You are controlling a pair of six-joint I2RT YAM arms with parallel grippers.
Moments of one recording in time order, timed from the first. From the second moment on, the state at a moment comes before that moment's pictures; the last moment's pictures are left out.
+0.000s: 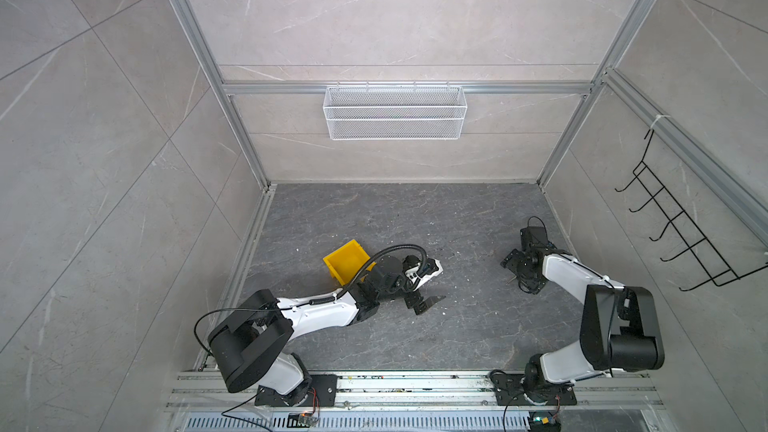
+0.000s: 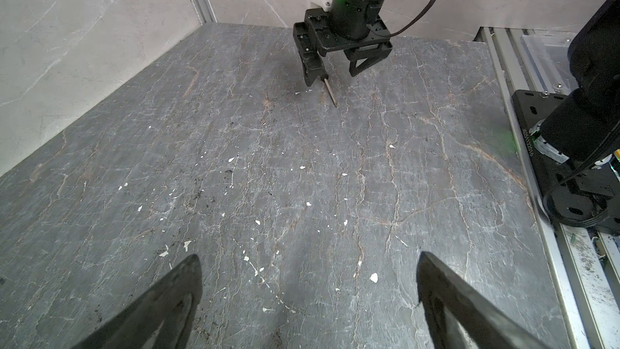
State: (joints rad) left arm -0.92 1.48 0.70 0.39 0.30 0.25; right arm -0.08 1.53 0.82 -0.50 0.13 0.75
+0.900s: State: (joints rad) left arm -0.93 1.48 0.70 0.39 0.27 0.25; right arm -0.11 1.68 0.93 -0.59 0.11 0.74
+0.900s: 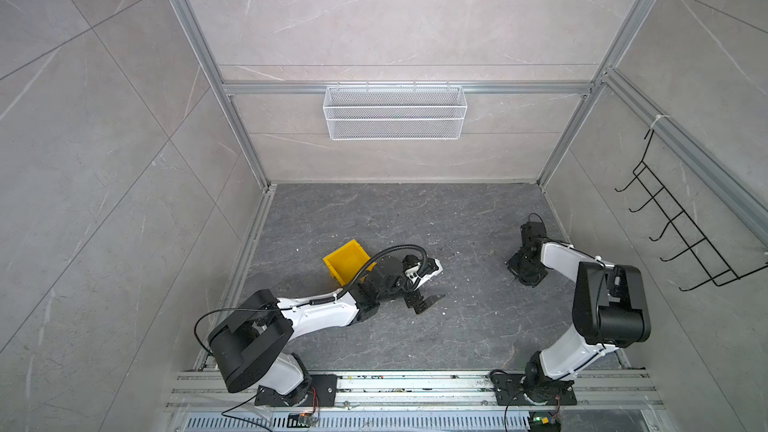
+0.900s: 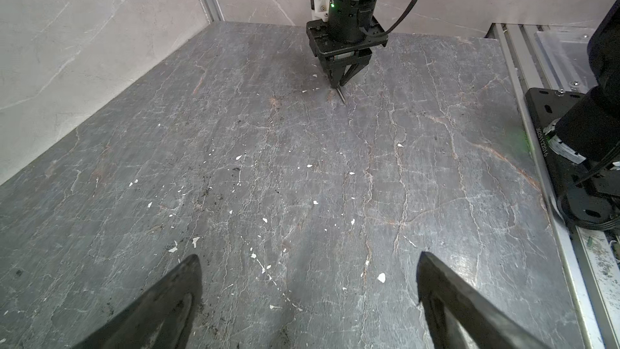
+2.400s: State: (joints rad) left arm -0.92 1.43 0.58 0.56 0.14 0.18; right arm -0.07 1.24 0.76 -0.45 -0.07 0.53
